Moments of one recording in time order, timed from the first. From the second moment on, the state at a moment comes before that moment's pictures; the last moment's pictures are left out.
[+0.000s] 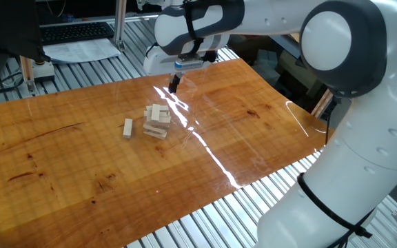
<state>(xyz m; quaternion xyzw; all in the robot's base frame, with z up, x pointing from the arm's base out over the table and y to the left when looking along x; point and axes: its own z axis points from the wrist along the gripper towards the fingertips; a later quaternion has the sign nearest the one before) 0.545 -0.036 0.235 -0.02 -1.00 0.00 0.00</state>
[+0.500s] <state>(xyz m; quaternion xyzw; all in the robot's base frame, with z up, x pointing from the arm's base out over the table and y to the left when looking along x) 0.547 -0.035 0.236 -0.02 -1.00 0.01 0.02</state>
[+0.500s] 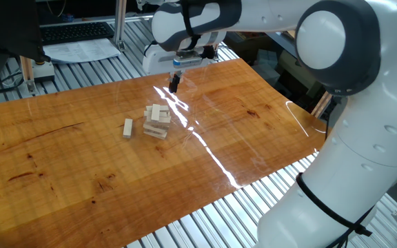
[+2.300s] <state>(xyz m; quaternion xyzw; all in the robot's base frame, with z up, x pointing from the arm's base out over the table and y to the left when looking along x) 0.542 -0.027 0.242 0.00 -1.00 0.04 0.03</state>
